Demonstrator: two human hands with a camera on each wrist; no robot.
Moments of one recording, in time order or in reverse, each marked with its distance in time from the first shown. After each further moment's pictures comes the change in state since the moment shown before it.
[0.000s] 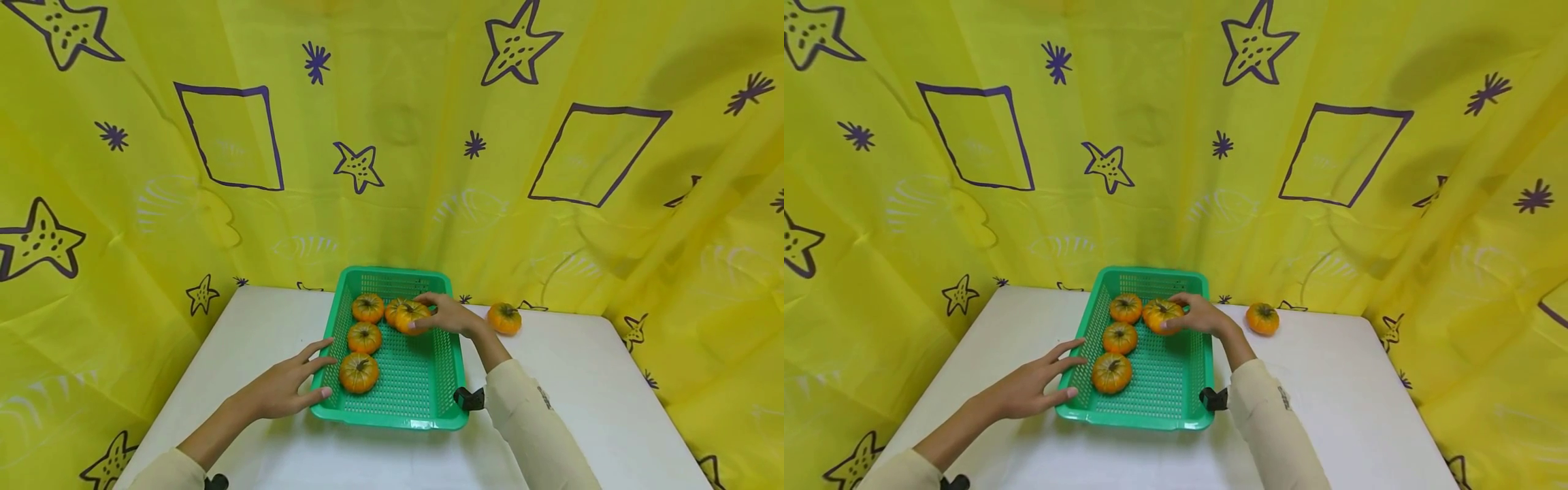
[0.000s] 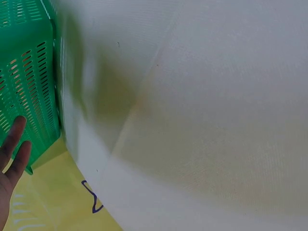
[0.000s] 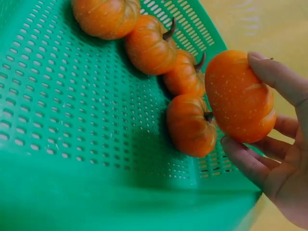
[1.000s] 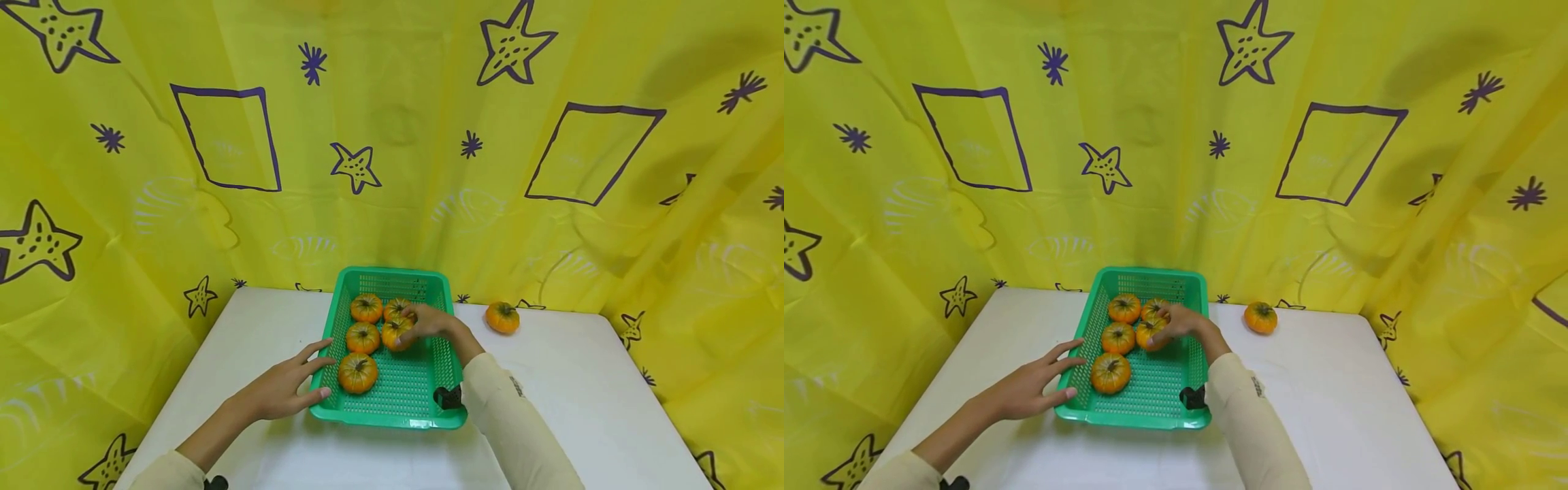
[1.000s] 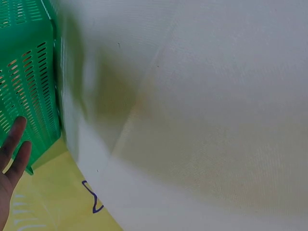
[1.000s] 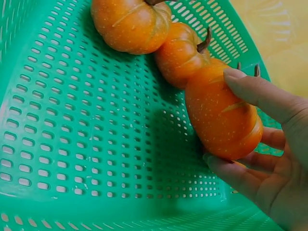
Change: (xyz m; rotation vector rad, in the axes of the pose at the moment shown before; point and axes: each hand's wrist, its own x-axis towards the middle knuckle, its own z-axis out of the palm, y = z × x) left_hand 0.000 0.000 0.001 0.021 0.021 0.020; right_hand 0.020 -0.005 0.029 -0.079 -0.081 0.148
